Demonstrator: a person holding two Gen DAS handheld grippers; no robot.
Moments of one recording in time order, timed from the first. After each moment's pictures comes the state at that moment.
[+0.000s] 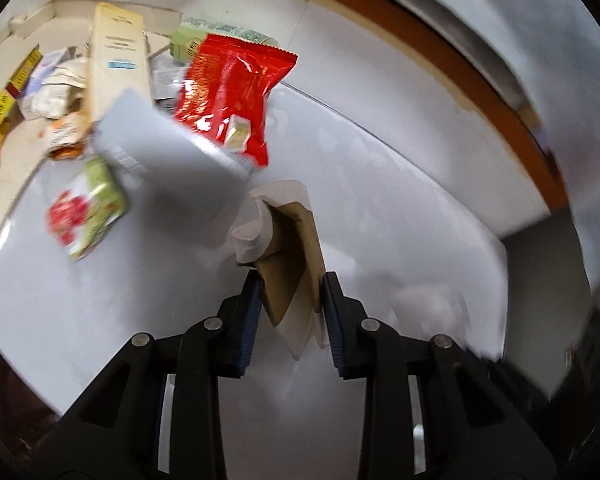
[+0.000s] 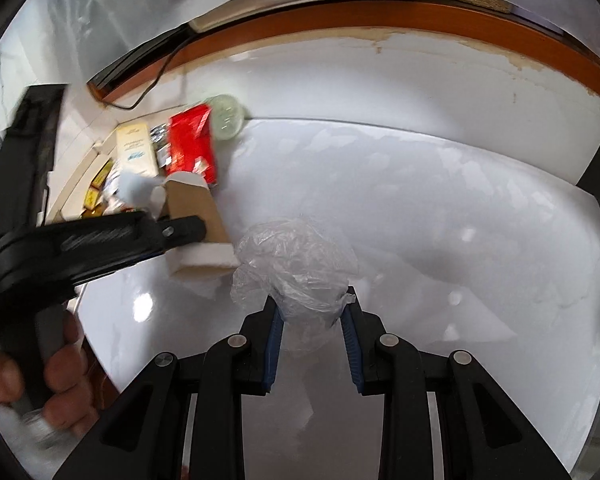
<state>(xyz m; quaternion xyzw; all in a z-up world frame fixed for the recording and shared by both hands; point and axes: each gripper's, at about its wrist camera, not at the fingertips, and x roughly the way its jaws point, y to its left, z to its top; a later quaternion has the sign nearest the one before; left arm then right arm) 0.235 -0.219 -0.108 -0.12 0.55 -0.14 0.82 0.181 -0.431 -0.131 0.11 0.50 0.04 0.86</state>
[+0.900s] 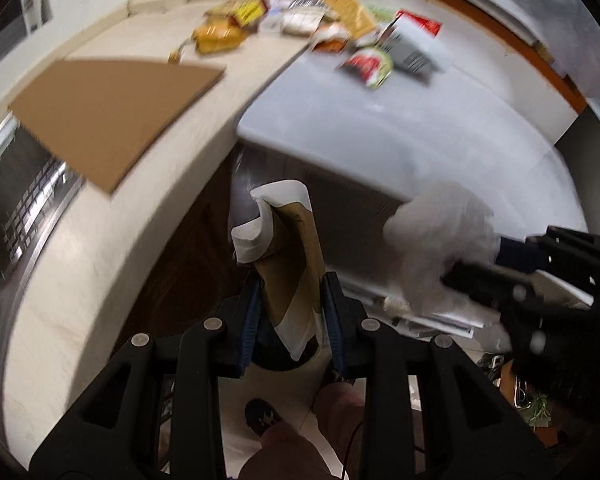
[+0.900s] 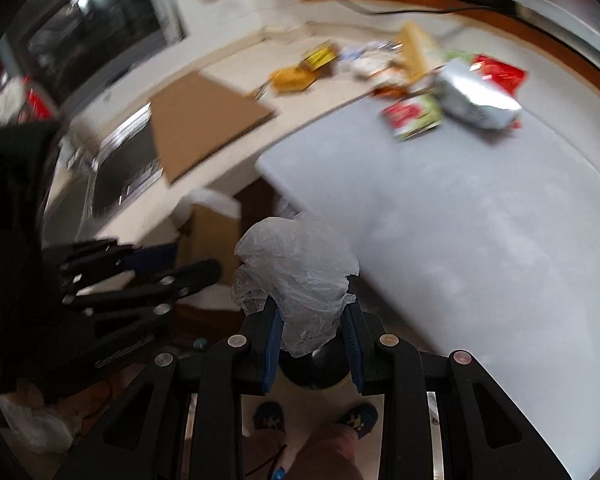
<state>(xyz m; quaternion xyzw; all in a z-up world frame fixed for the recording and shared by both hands) 0.009 0.025 -0.153 -0.04 0.52 -0.05 0.85 0.036 -0.141 -0.155 -0.05 0.51 0.24 0.82</state>
